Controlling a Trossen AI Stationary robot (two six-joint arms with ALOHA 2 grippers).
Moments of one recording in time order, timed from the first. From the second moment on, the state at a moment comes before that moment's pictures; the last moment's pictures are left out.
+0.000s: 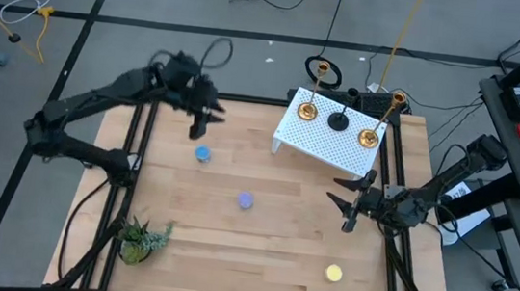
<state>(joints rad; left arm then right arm) 0.56 1.24 1.25 -0.73 0.34 0.35 0.69 0.73 0.22 0.53 1.07 0.00</state>
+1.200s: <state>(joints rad) 0.31 1.36 0.78 -0.62 -0.05 -0.20 0.69 0.74 0.22 0.53 1.07 0.01</state>
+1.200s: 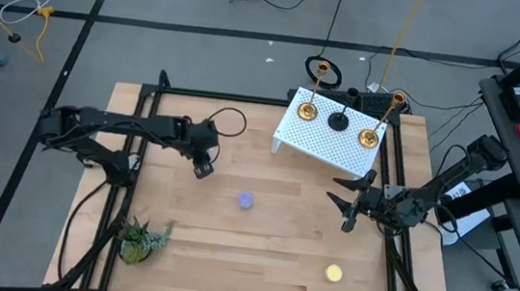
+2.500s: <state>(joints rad) 0.18 1.46 1.03 -0.58 -0.03 -0.21 0.69 0.74 0.22 0.50 1.07 0.04</state>
